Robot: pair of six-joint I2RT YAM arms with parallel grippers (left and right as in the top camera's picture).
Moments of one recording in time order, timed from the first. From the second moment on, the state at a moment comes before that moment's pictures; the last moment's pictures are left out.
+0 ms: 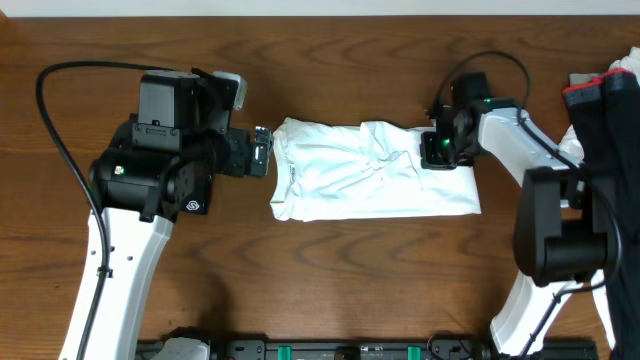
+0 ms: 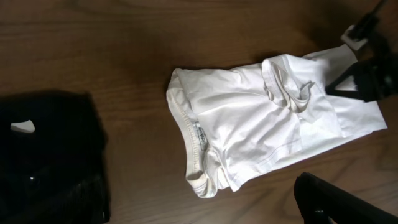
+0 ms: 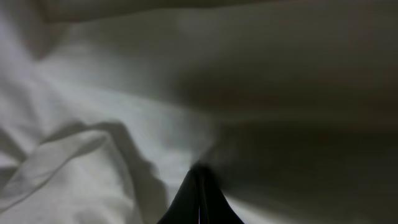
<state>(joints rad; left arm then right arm) -0.17 1.28 1.38 -0.99 0.22 -0.01 0.10 2.01 1.33 -0.76 -0.30 0.08</state>
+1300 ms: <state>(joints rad) -0.17 1.34 1.38 -1.01 0.21 -0.03 0.33 1.97 1.33 -0.77 -0.44 0.09</state>
